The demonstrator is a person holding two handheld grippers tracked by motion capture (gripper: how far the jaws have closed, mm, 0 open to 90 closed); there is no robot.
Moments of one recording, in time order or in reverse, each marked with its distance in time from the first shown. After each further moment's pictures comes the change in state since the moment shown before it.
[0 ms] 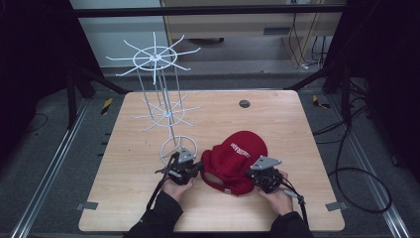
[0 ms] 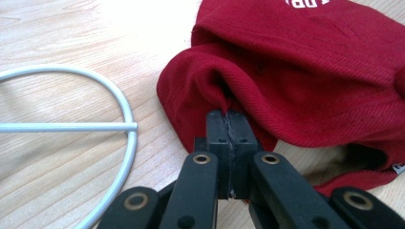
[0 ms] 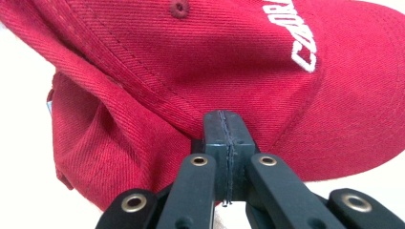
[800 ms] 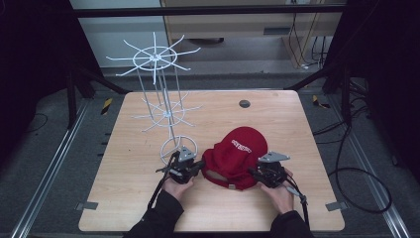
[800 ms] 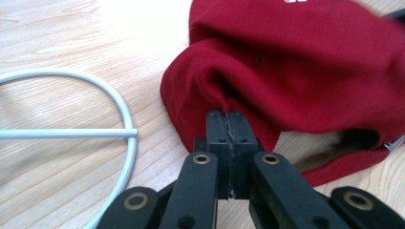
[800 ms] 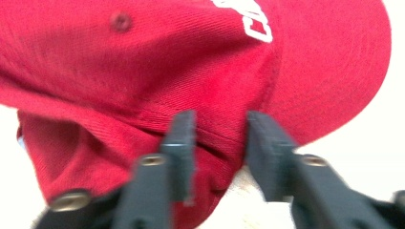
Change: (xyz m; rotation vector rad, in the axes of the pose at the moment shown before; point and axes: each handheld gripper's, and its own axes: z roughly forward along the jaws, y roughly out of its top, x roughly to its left) left arm 0.001 0.002 0.006 -0.006 -0.004 -0.005; right arm -0.020 -0.006 0.005 -0.022 -0.077 0.193
